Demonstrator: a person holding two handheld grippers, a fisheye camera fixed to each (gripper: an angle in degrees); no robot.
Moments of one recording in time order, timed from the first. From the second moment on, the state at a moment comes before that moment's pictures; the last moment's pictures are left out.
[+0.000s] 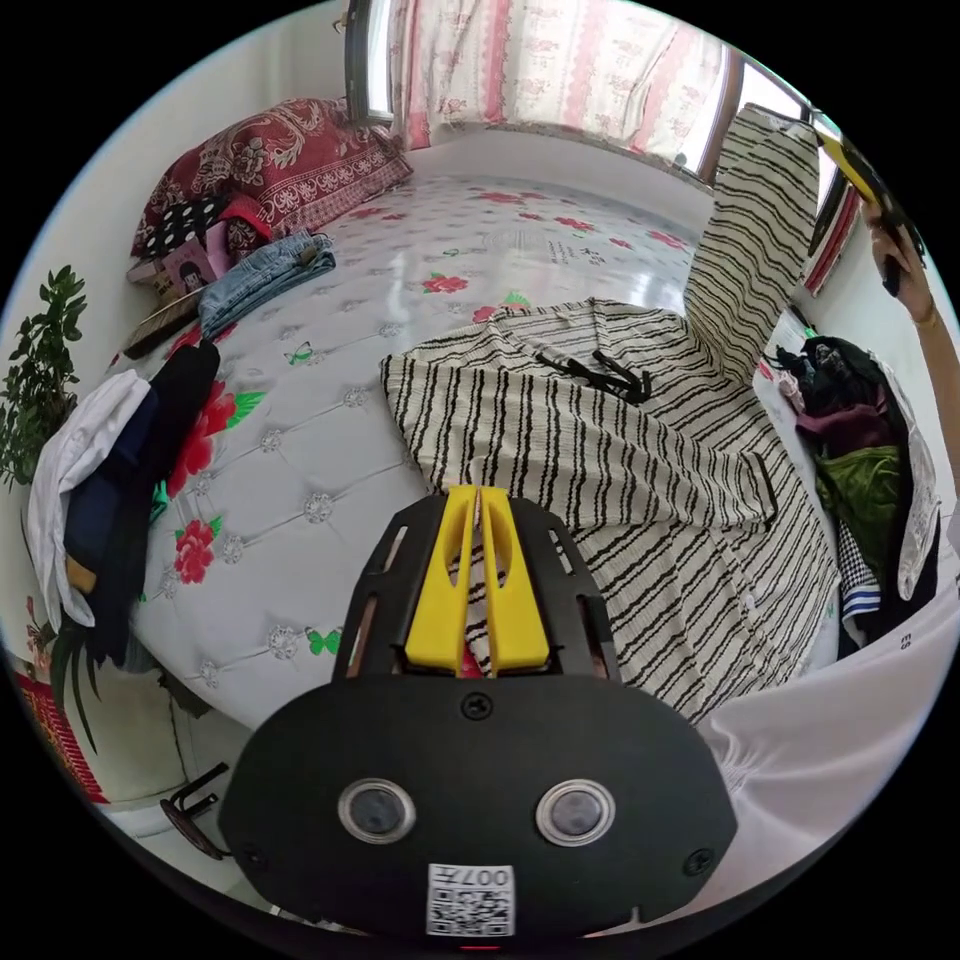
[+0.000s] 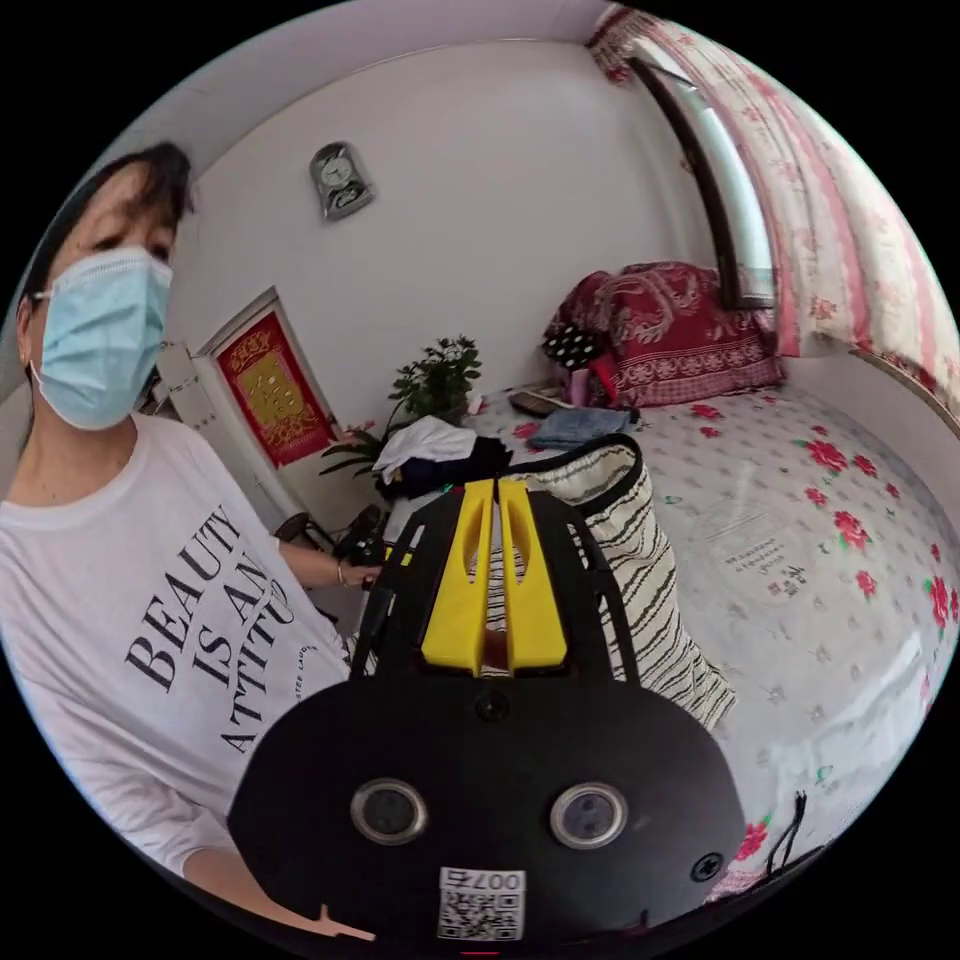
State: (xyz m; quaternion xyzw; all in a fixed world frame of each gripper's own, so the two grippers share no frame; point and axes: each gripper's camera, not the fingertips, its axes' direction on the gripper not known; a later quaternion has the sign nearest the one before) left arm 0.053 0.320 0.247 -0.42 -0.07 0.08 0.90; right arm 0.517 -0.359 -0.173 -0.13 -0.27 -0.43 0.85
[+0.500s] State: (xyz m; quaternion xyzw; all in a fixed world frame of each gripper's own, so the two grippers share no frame) left arm 0.022 0.352 0.206 -0.46 -0.01 0.09 0.88; right arm 0.474 -0.054 0.036 -0.36 -0.16 -0.32 0.86
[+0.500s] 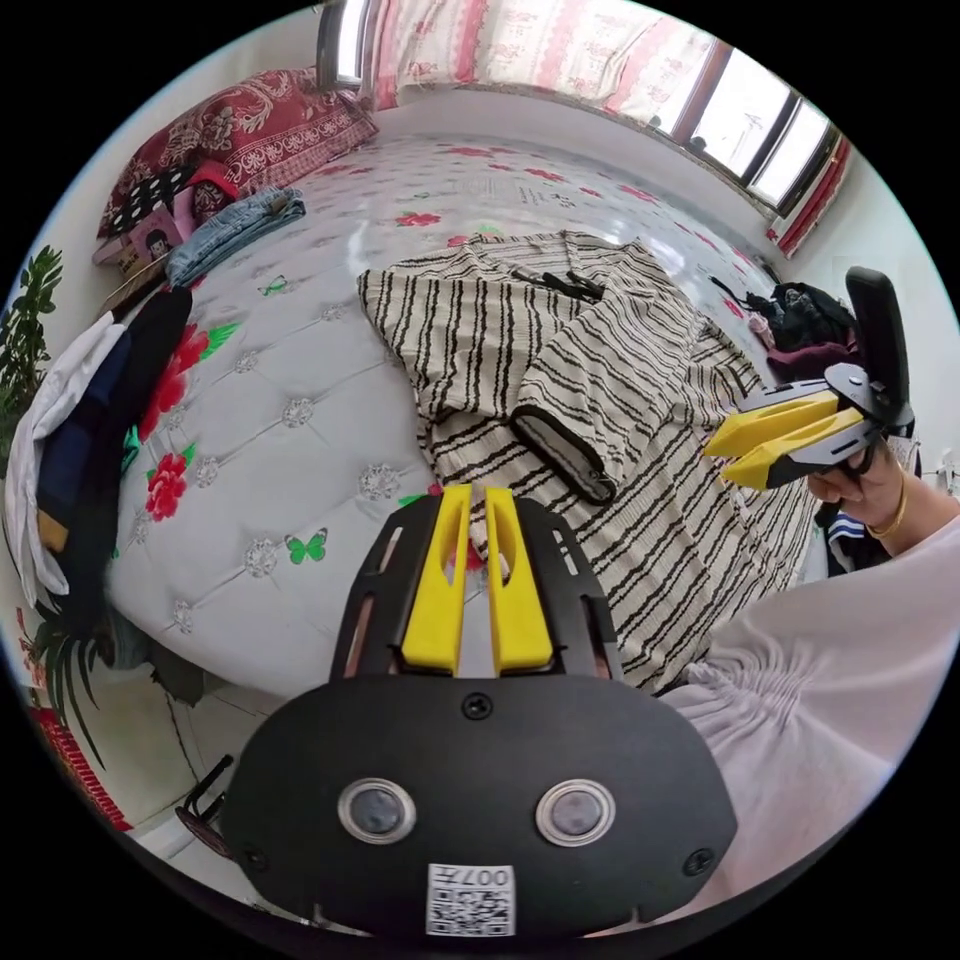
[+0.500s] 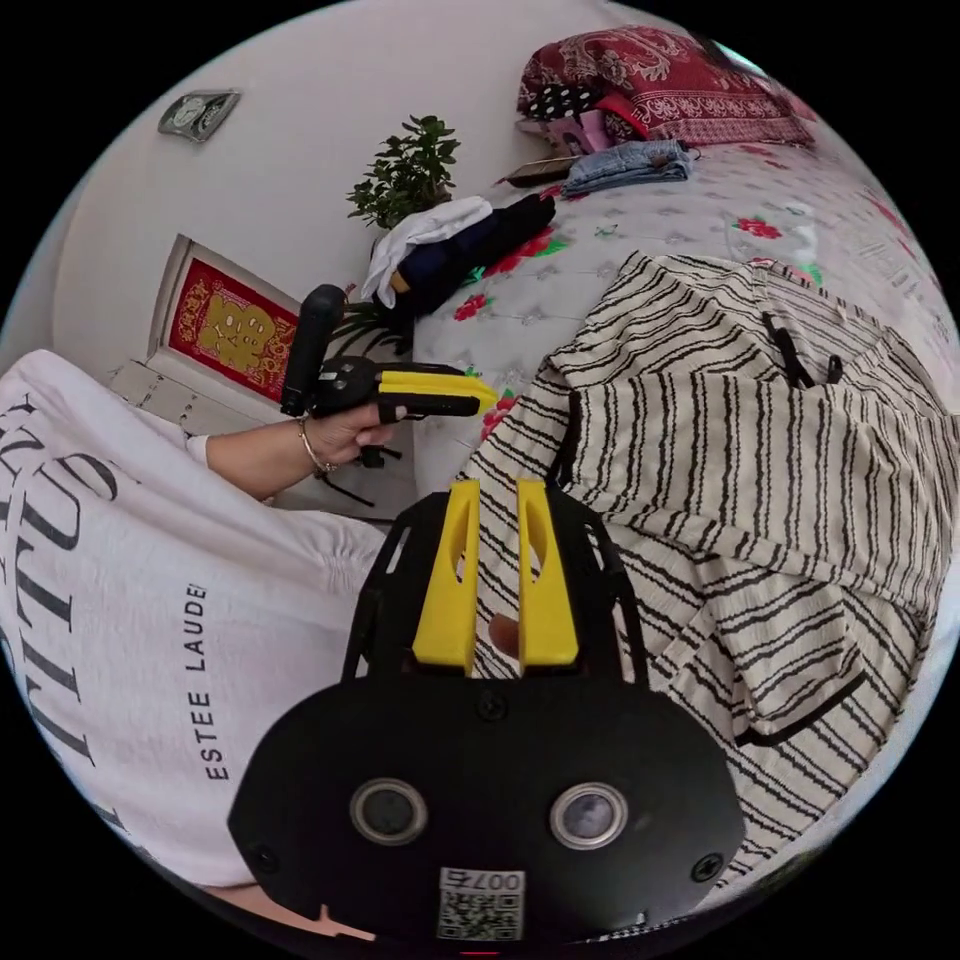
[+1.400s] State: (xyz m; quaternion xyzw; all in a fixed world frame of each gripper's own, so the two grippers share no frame) left arm 0.057 0.344 0.222 -0.43 0.06 0.15 0.89; right arm 0.458 0.004 0.108 -0.37 -0.04 -0.28 0.89
